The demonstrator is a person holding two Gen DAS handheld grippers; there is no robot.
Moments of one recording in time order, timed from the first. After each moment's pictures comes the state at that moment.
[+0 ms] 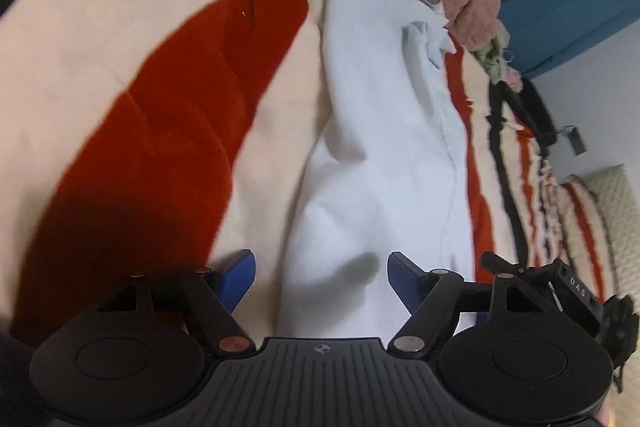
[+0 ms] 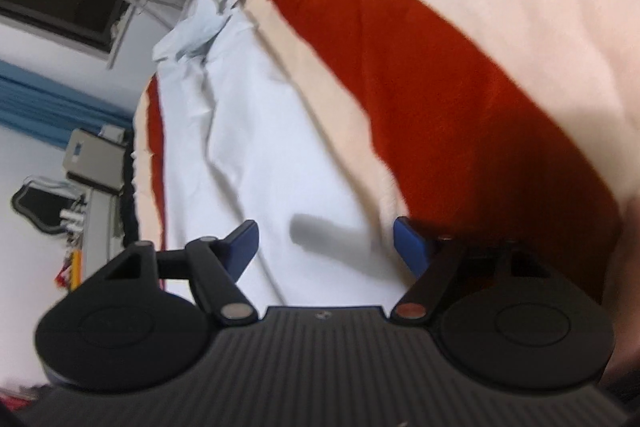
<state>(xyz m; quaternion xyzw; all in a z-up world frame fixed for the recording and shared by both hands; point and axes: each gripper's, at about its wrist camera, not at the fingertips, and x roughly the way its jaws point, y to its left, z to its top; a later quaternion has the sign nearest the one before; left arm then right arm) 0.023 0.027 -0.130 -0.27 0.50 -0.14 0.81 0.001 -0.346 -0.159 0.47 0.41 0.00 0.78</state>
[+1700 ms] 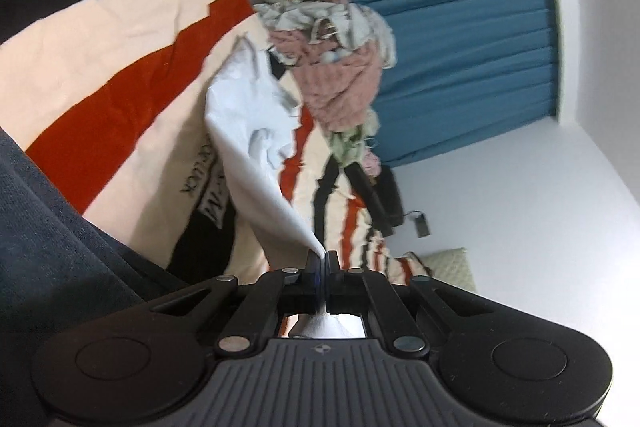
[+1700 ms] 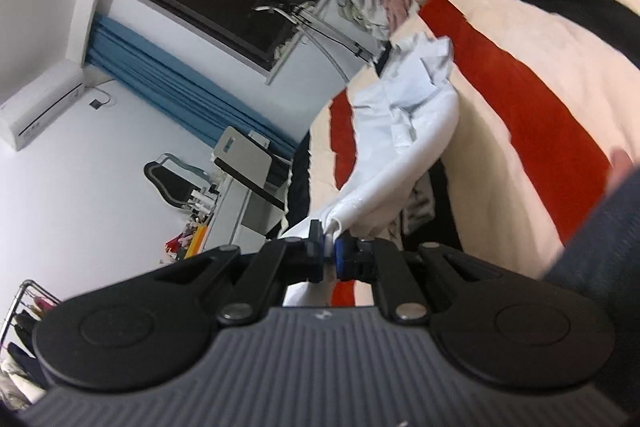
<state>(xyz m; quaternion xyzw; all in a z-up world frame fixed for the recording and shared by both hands) -0.142 0.058 -0.018 -0.46 0.35 -0.22 0.78 -0.162 -0.319 -0.015 0.46 0.26 0.14 0.84</state>
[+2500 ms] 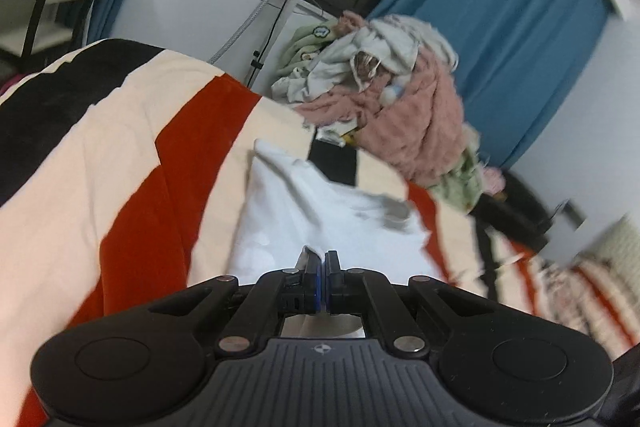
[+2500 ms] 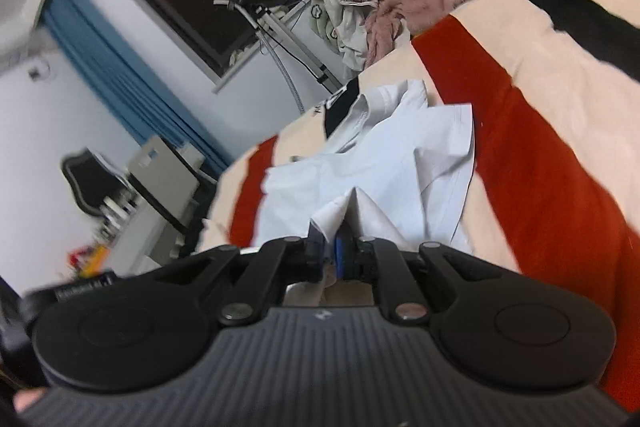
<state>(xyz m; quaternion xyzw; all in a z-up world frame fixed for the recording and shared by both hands) 0.205 -0.048 -0.090 -0.21 0.29 -0.12 0.93 0.166 -0.318 -0.107 0.32 0.25 0.09 0.91</state>
